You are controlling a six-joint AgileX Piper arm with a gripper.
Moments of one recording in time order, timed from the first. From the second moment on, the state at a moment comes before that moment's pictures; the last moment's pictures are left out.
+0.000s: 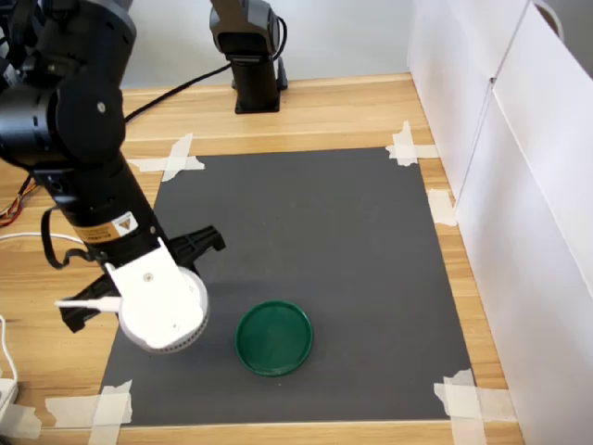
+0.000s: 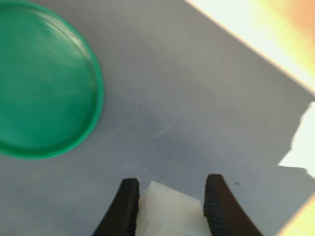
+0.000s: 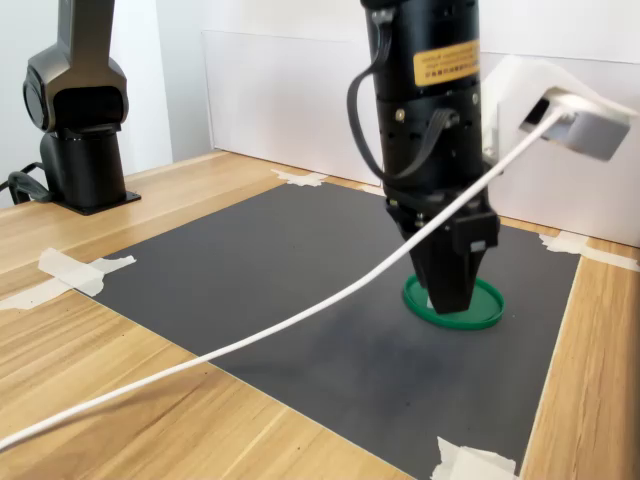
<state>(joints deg) -6.8 116.4 -102.4 10.3 59.7 -50.6</state>
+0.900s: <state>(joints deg) 6.0 119.8 -102.4 4.1 62.1 -50.2</state>
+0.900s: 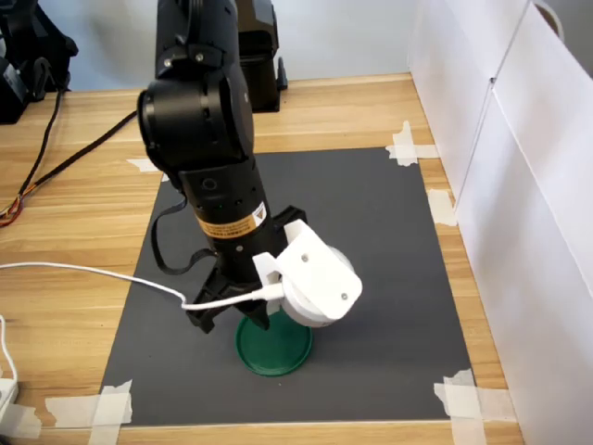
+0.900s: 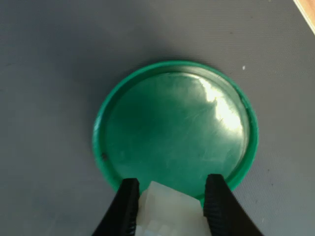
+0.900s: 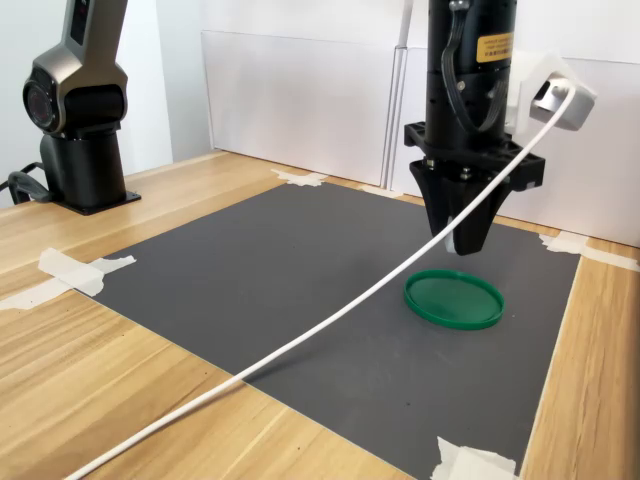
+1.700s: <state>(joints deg) 6.0 121.3 -99.9 3.7 60.3 -50.2</state>
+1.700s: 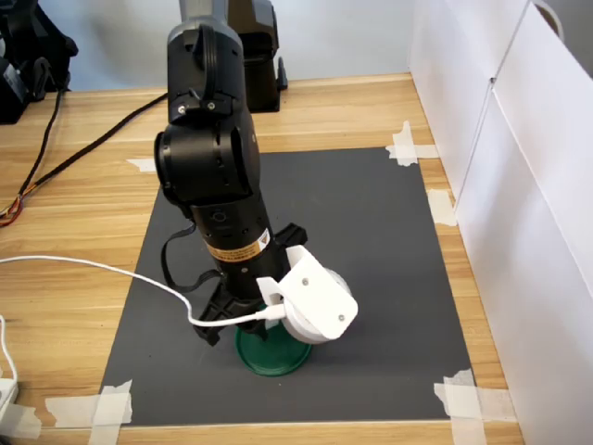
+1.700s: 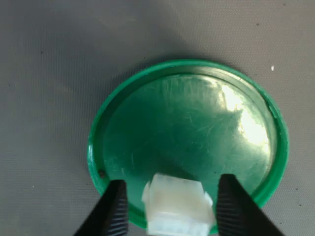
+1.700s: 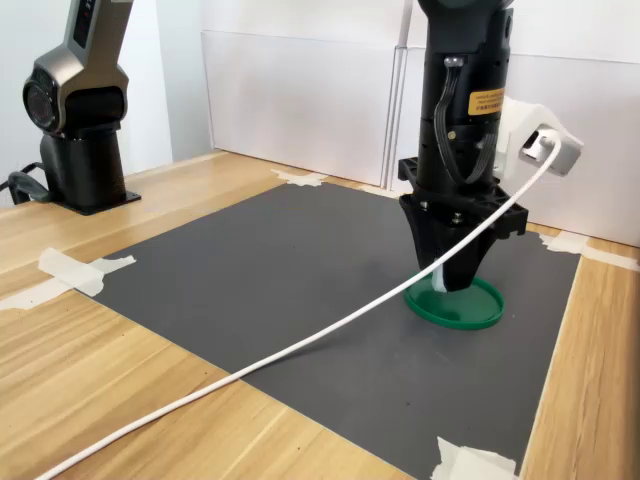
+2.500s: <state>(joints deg) -1.4 94.7 -89.4 17.1 42.1 -49.1</state>
